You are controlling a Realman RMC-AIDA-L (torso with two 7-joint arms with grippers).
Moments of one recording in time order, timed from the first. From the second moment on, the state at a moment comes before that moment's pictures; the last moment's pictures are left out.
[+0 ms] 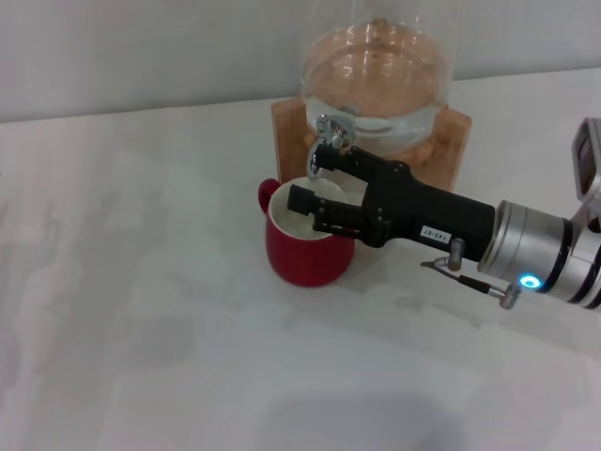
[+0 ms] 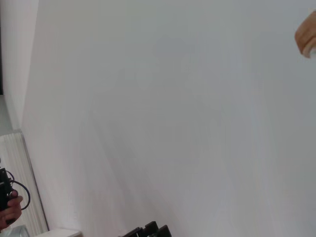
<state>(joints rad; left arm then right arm) -0.38 -2.09 2.01 0.24 -0.56 1.21 -0.06 0.47 2.02 -1.69 -0.36 -0.59 -1.39 0.98</state>
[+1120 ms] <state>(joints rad) -0.38 -2.09 2.01 0.24 -0.56 1.21 -0.06 0.46 2.02 -1.69 -0.36 -0.58 -1.38 0.98</state>
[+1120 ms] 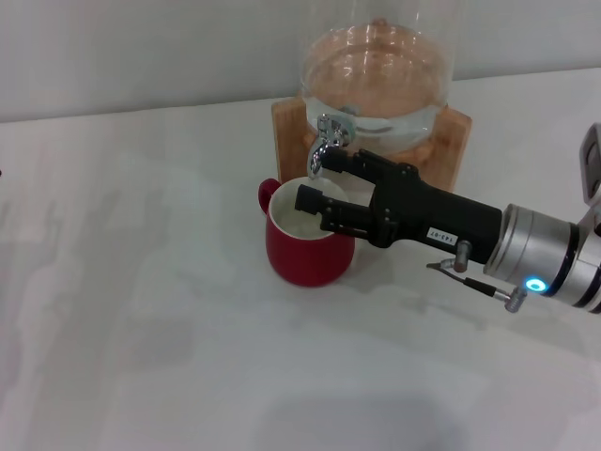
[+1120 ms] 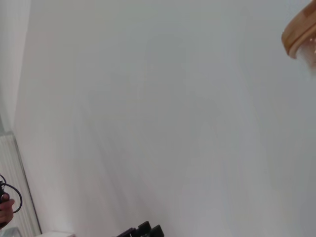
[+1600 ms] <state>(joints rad) -0.38 -2.09 2.01 0.24 -0.56 1.21 -0.06 0.45 2.02 -1.68 -0.37 -0.58 -1.38 0.97</state>
